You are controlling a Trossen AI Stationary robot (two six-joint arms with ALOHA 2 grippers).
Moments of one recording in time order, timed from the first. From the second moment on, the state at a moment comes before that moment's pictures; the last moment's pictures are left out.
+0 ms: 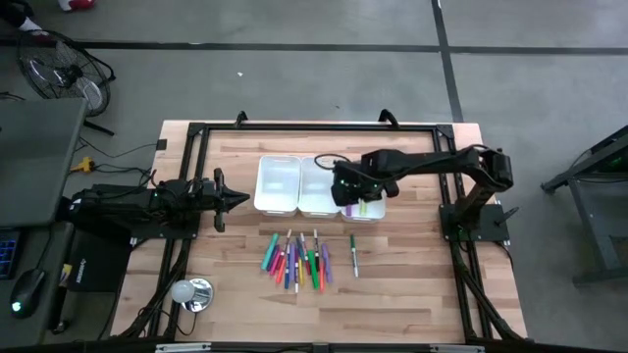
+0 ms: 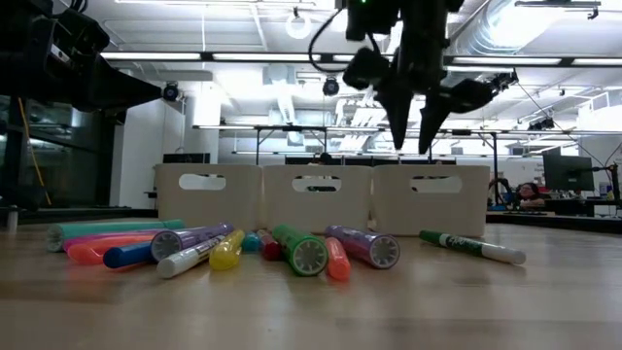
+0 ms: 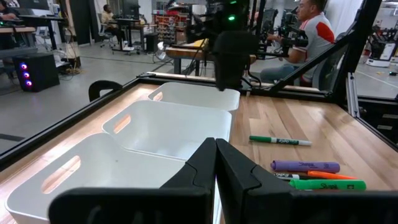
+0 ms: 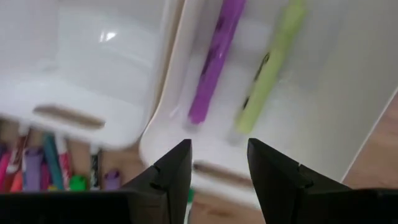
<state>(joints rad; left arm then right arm) -0.02 0.04 0.04 -0.01 -0.18 -0.06 -0.09 1.71 1.38 -1.06 -0.01 1.26</state>
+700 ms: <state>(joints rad) -0.02 0.04 0.04 -0.01 -0.18 -0.06 0.22 1.79 1.34 -0.97 -0.08 1.64</state>
